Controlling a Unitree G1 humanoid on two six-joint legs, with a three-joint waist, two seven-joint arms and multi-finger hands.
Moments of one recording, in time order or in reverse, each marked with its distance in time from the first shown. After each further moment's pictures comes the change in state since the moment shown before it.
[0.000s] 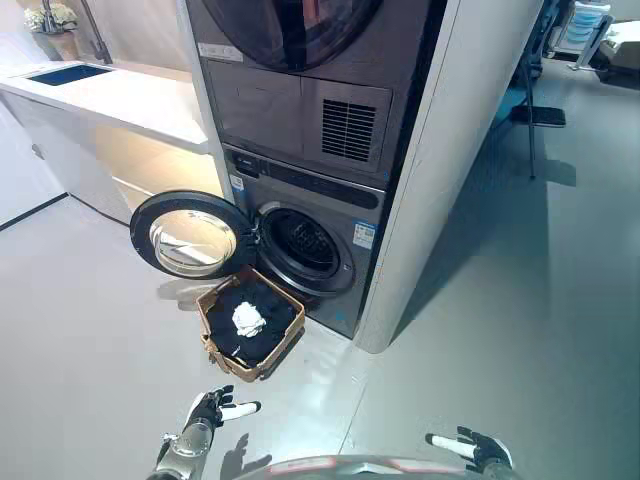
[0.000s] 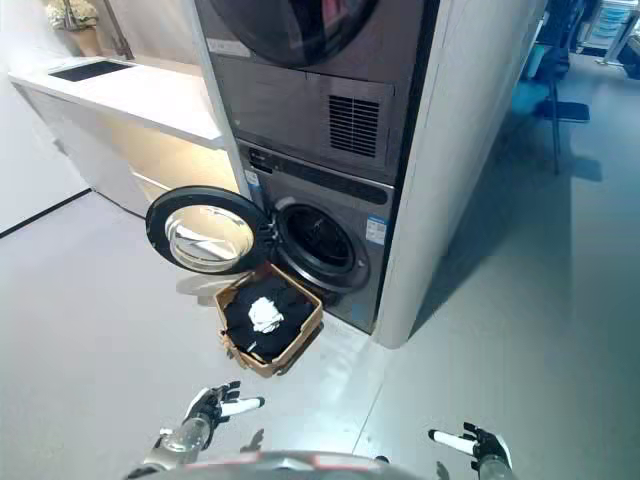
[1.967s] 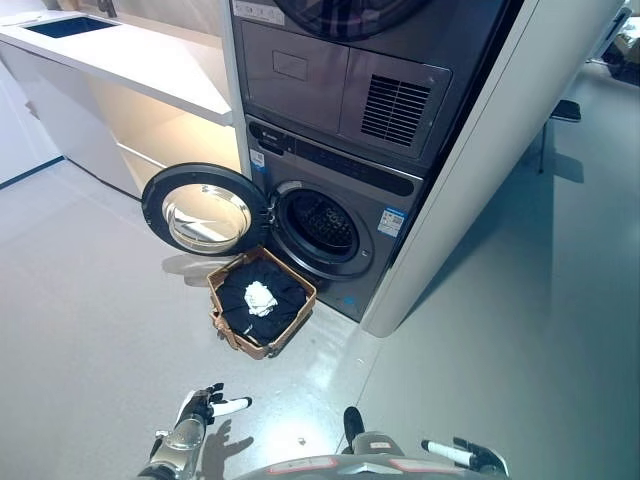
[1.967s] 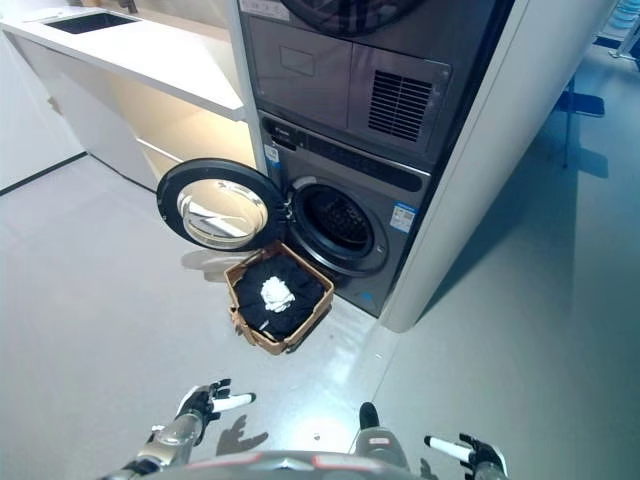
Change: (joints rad) left arm -0.052 0.003 -0.003 0.070 -0.036 -0.007 0.002; right arm -0.045 0.032 -0.012 0.116 0.039 -0.014 0.025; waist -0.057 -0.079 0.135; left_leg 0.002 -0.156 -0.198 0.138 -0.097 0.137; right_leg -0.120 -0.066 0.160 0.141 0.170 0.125
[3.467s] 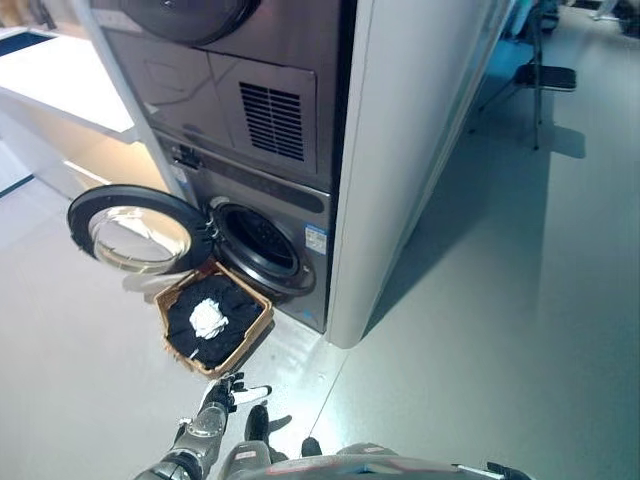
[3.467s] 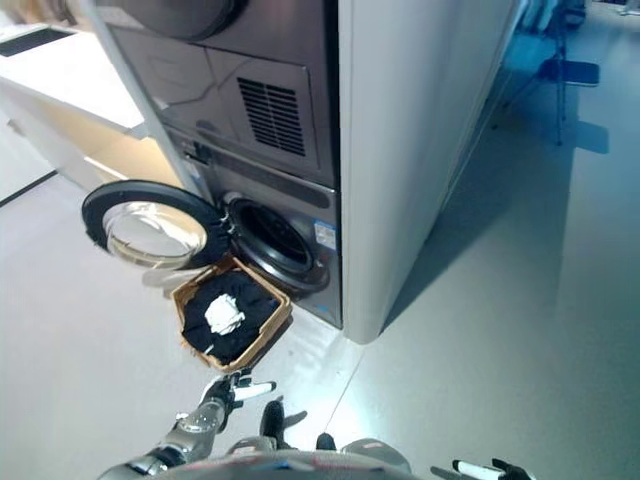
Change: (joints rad) left arm -0.052 -0.057 -0.036 0.021 -0.043 0.001 0.017; right arm 0.019 -0.078 -0.023 0.085 -0.041 -0.003 -0.025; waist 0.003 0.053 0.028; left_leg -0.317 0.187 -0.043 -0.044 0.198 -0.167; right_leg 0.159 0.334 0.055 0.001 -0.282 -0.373
